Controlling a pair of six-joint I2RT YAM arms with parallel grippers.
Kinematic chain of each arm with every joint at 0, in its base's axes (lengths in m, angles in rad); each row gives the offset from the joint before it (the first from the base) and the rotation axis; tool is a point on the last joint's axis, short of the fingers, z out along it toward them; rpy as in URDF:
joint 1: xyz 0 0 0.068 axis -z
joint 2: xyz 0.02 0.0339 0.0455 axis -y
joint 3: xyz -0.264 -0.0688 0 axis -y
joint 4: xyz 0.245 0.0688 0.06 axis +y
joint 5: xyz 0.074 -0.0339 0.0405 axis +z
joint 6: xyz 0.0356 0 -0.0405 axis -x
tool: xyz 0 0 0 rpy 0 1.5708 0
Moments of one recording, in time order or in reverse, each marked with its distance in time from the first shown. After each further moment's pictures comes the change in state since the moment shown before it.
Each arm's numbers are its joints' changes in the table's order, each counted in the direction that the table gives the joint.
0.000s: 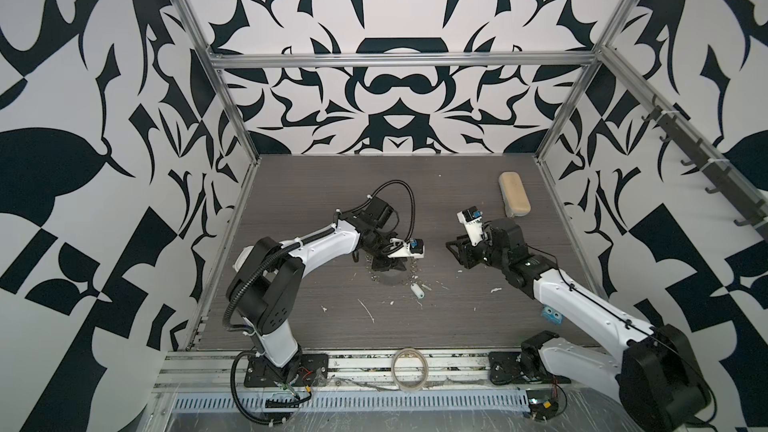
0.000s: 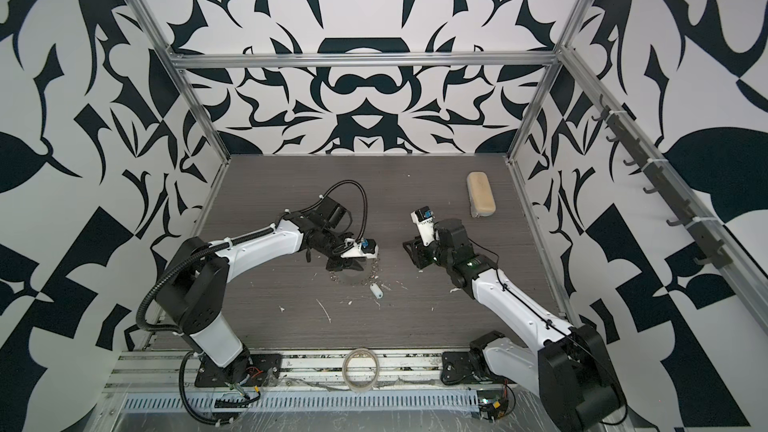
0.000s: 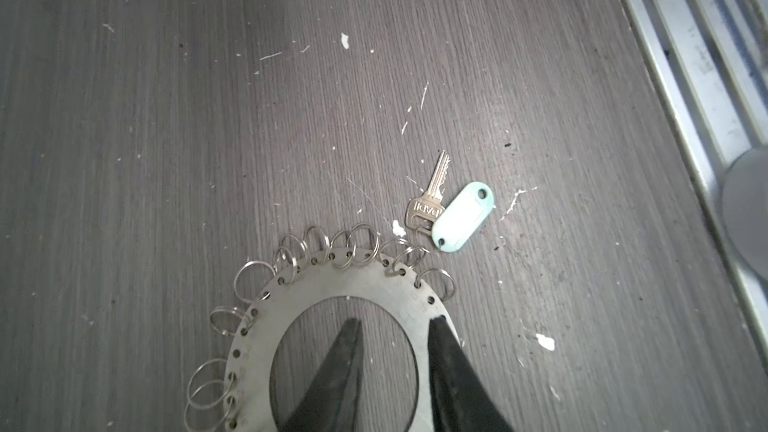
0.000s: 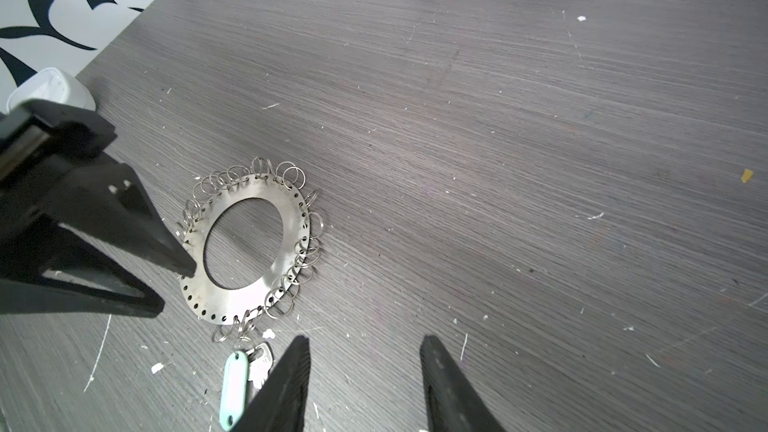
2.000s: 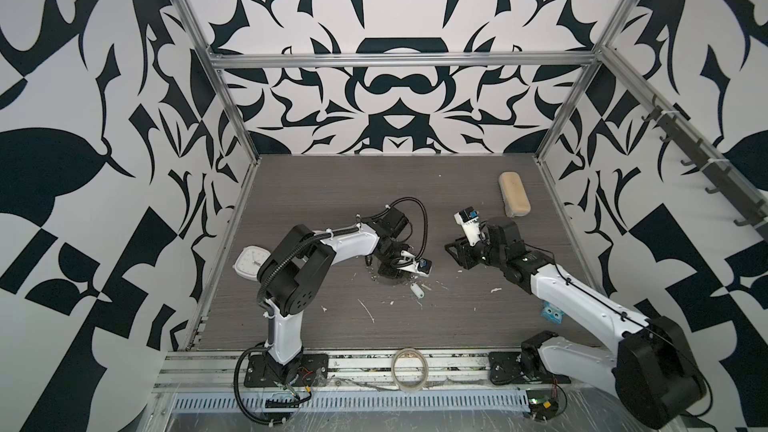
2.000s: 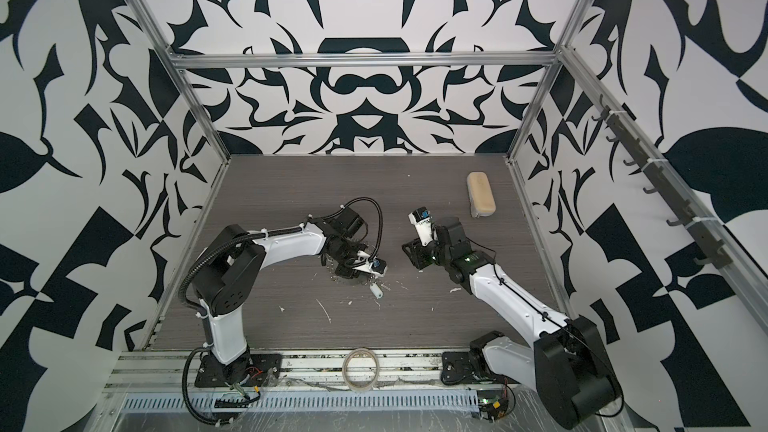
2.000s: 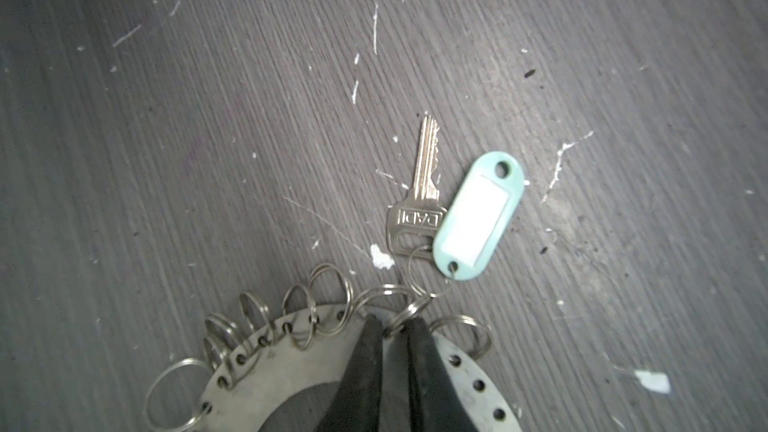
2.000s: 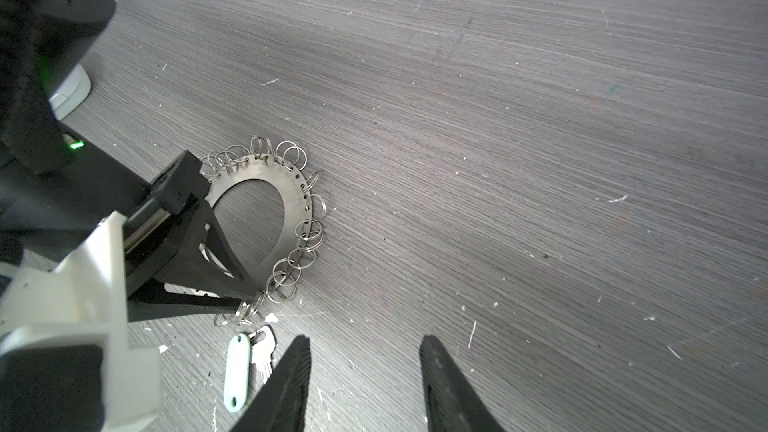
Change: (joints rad) left arm 0.076 -0.183 0.051 -0.030 0.090 -0.186; right arm 0.006 -0.040 0.033 0.053 0.019 0.008
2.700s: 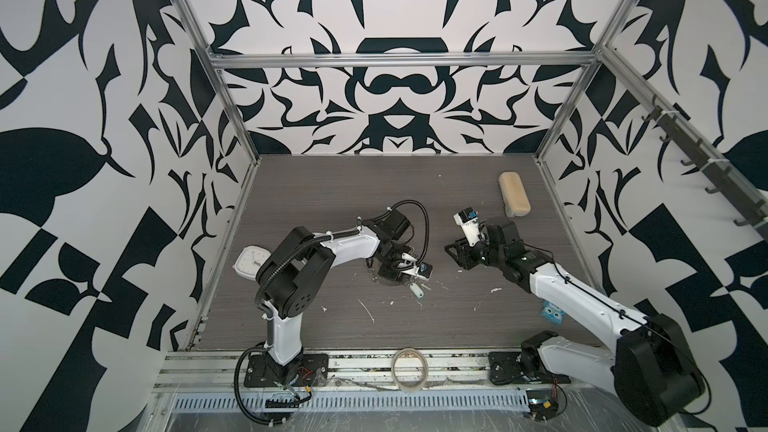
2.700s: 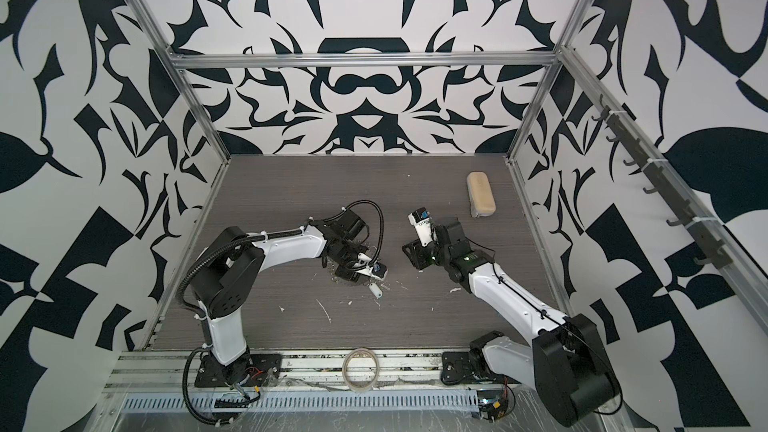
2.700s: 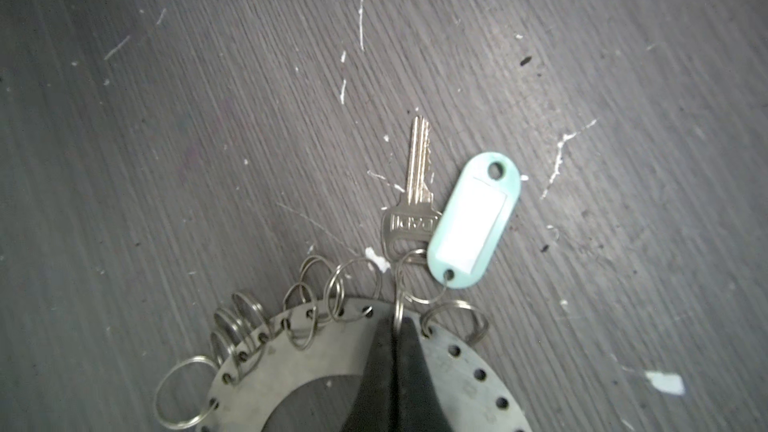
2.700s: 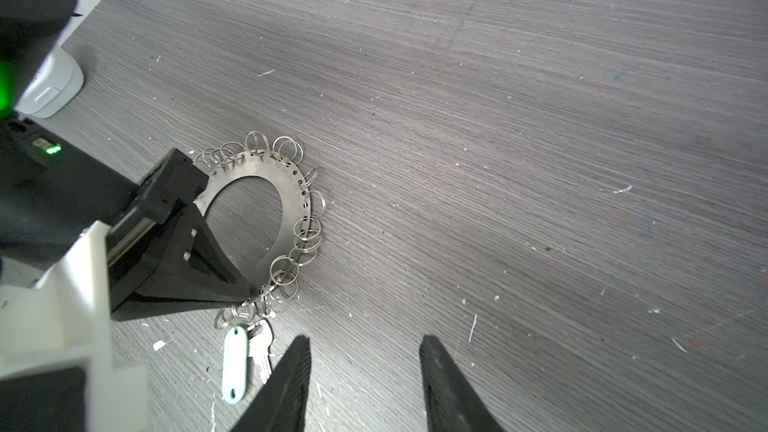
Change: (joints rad) left arm 0.018 0.019 -0.021 -0.026 0.051 -0.029; right arm 0.000 -0.012 0.004 0.014 -0.001 0.000
